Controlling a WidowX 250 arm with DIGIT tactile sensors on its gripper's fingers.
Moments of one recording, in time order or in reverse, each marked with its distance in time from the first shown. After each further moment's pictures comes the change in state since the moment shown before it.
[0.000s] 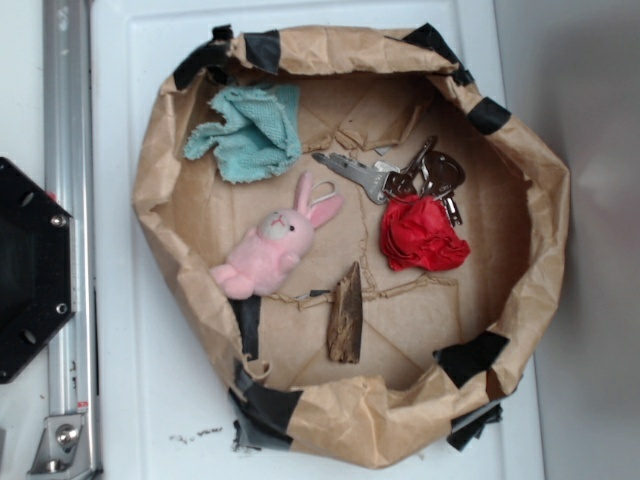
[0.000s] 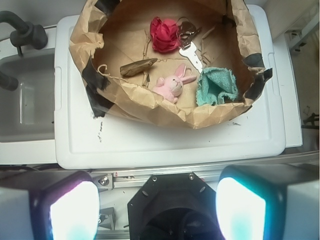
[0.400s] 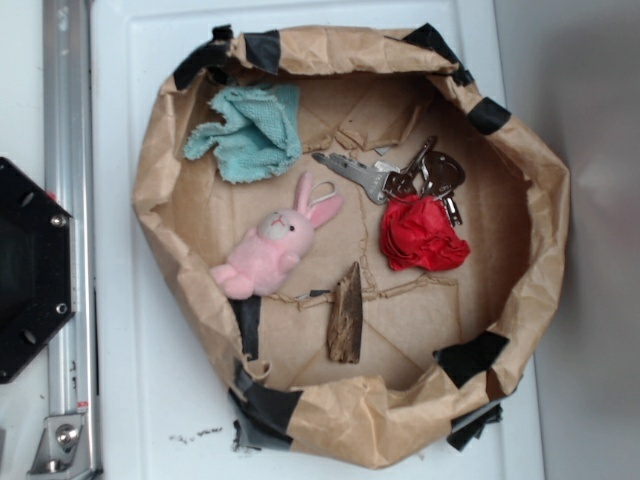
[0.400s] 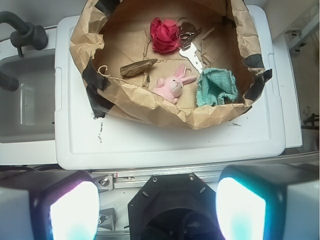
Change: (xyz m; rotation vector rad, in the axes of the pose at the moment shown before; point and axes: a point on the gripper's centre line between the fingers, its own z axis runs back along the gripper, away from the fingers) arm 0.000 -0.001 0.004 -0.007 -0.008 0.006
